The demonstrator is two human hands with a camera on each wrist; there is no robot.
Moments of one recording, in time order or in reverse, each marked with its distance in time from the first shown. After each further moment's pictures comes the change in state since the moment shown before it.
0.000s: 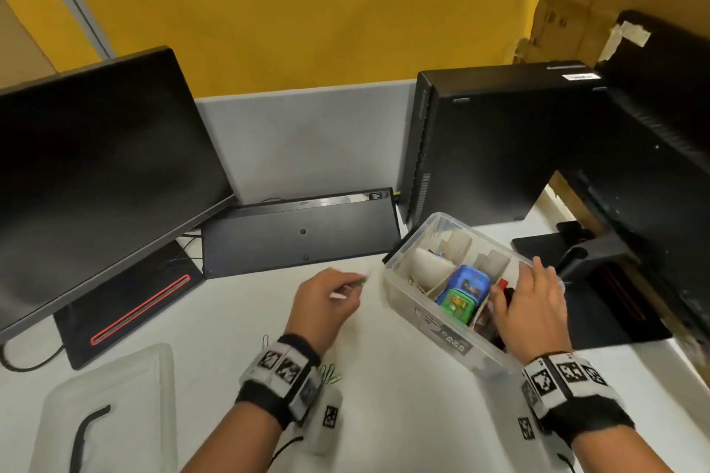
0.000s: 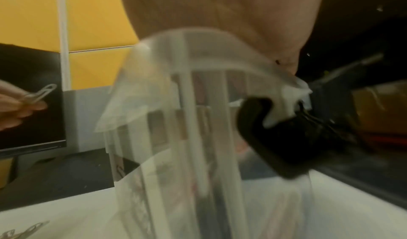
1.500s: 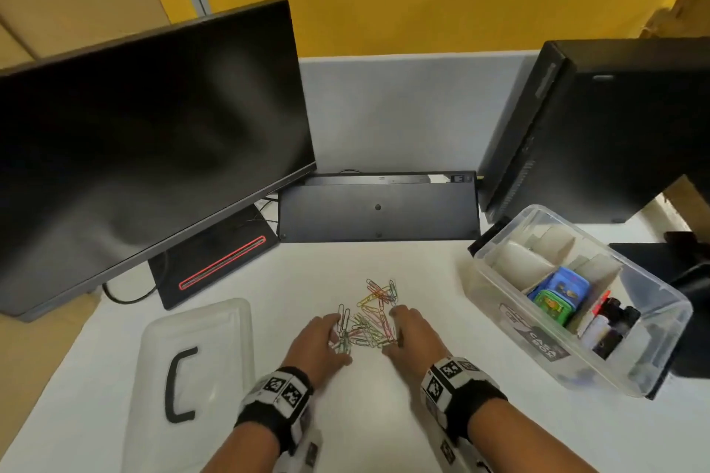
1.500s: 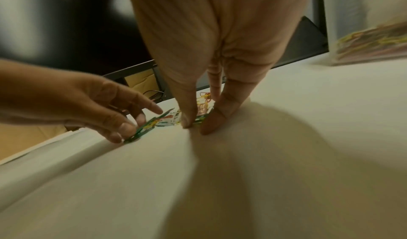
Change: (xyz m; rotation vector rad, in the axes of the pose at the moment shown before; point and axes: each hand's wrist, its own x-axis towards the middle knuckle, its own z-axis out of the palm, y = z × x) left_hand -0.080 -0.134 -0.067 0.341 -0.313 -0.480; right_hand -0.093 -0.190 0.115 0.313 -0.685 -0.381
